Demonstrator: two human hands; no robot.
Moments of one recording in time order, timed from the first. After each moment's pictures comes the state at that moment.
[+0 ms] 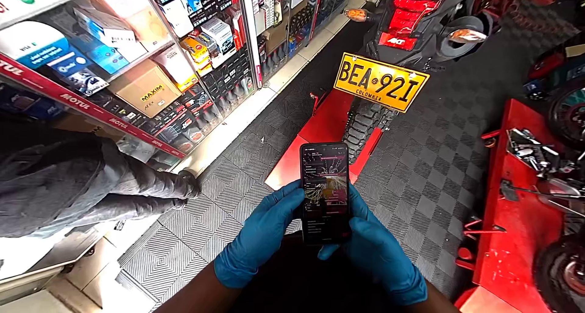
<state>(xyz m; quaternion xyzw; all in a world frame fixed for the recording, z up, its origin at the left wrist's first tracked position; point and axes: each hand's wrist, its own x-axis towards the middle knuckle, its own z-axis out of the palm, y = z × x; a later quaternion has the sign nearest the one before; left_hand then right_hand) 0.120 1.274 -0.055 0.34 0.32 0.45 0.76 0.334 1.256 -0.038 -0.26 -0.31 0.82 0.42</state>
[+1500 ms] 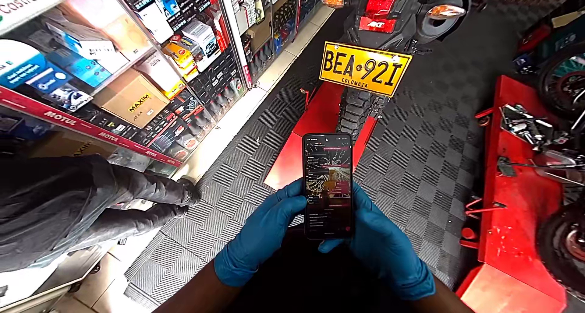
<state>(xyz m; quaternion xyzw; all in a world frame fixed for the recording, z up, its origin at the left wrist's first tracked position) 0.127 1.273 -0.054 0.43 0.26 0.40 0.77 0.345 1.240 -0.034 -0.23 -0.27 0.81 0.46</state>
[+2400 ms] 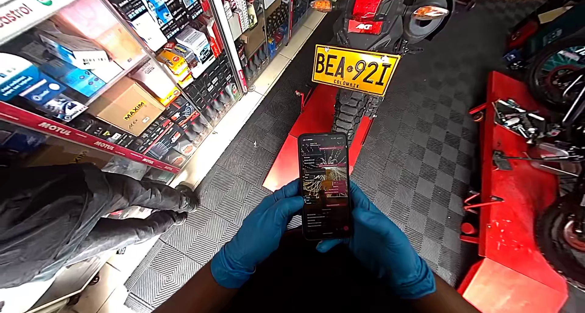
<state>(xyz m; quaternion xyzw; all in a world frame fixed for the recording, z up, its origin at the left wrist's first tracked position) 0.130 1.275 -0.052 0.44 0.26 0.39 0.77 0.349 1.237 -0.027 -0.25 -0.27 0.81 0.46</state>
